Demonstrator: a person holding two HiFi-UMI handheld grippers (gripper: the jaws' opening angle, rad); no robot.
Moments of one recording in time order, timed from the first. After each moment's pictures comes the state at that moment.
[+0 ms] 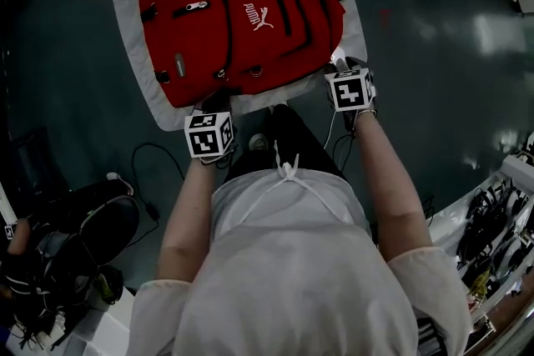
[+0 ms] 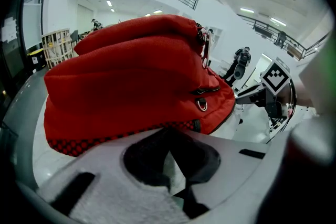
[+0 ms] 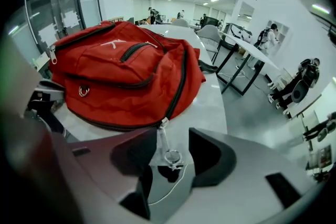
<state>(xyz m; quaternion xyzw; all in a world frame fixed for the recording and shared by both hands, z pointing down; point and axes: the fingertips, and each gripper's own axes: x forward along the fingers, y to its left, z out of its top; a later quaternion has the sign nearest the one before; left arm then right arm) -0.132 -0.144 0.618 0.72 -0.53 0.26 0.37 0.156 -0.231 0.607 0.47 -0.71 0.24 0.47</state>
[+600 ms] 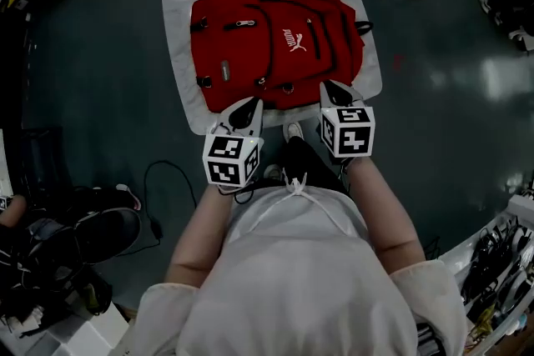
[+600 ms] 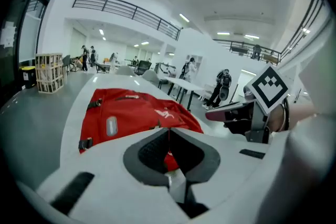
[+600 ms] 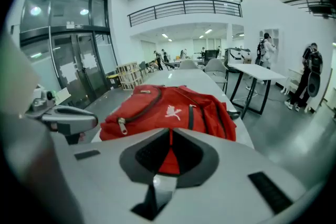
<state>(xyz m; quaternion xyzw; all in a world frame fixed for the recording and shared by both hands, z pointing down) -0.115 -0.142 0.463 0.80 -0.52 0.15 0.25 0.030 -0.196 0.470 0.48 -0.80 0.23 0.27</state>
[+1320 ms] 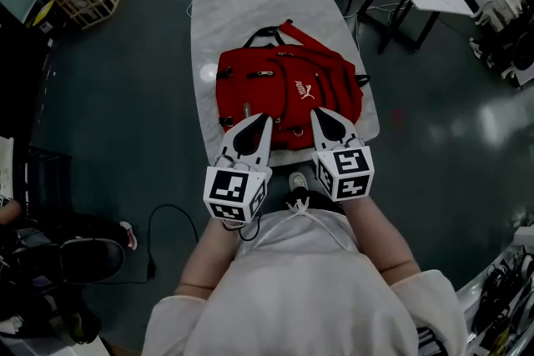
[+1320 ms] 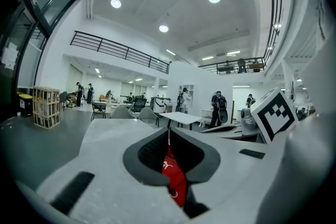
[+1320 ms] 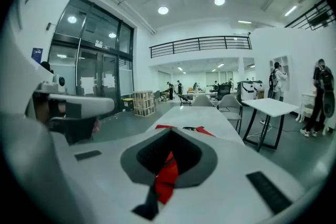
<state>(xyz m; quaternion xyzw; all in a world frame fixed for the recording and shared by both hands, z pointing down) -0.132 -0.133 0.290 0.83 -0.55 0.04 0.08 -0.035 -0.170 0.328 0.45 -0.88 0.10 0.13</state>
